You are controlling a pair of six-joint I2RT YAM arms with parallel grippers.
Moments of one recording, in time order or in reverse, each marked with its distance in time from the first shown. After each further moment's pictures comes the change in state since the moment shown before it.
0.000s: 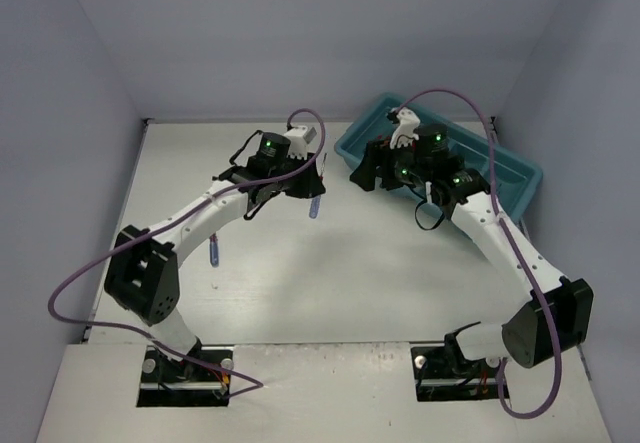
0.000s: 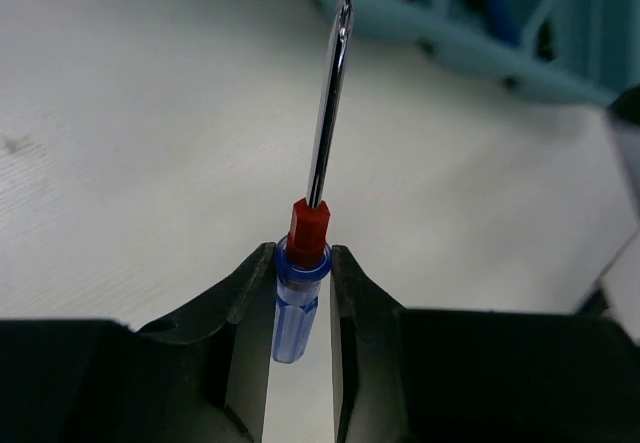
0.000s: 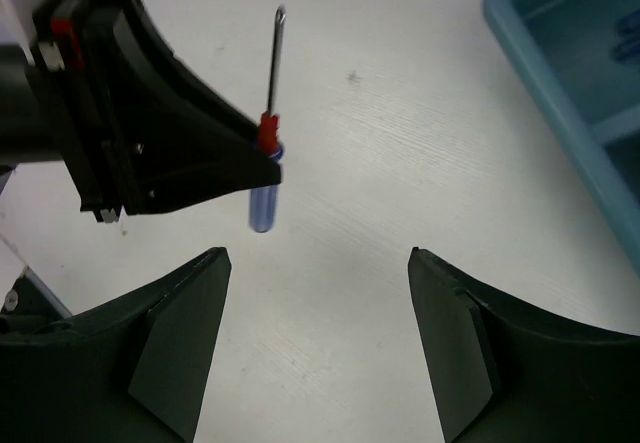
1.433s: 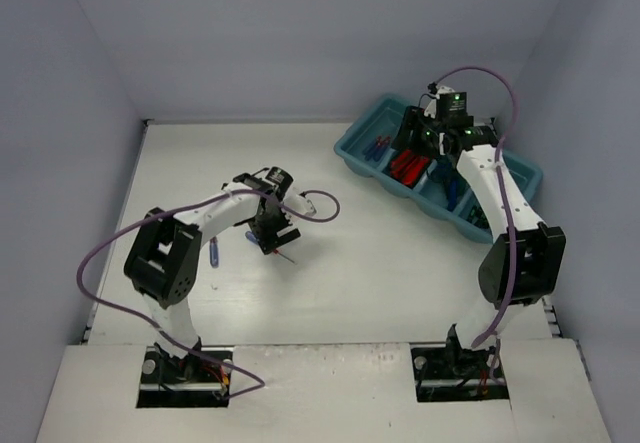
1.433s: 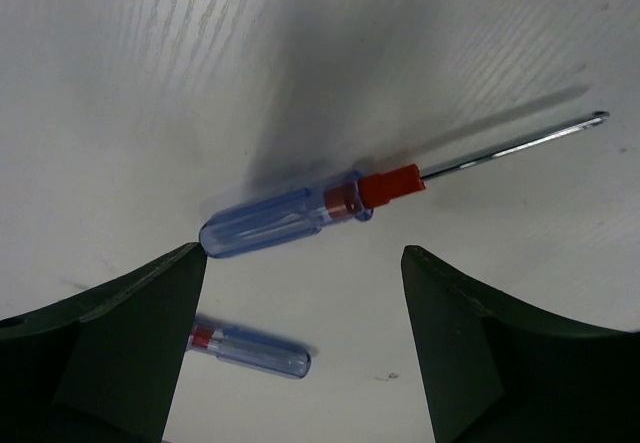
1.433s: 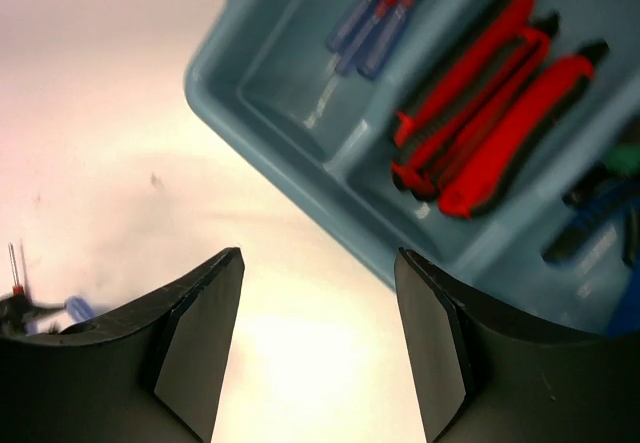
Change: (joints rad) left arm 0.018 0.125 -0.058 -0.530 -0.279 0.886; right arm -0.222 0.352 0.355 -0.183 0.185 0.073
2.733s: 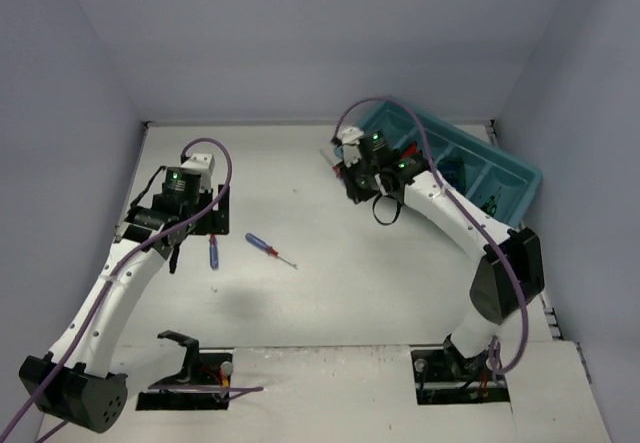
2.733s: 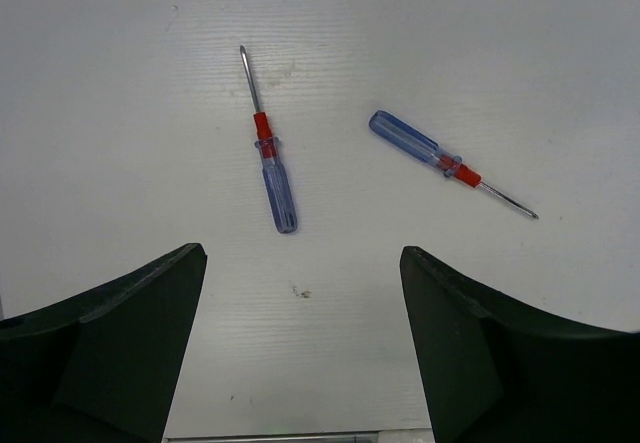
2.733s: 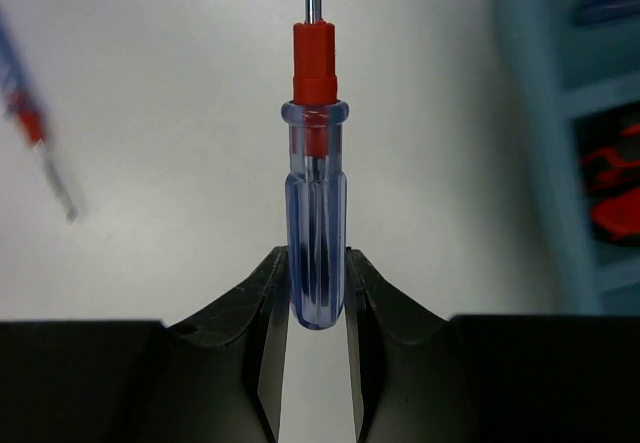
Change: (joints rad) left arm 0.242 -0.736 -0.152 -0.050 -0.186 -0.728; right arm 0.438 -0.060 -0.168 -0.047 0.123 -0.406
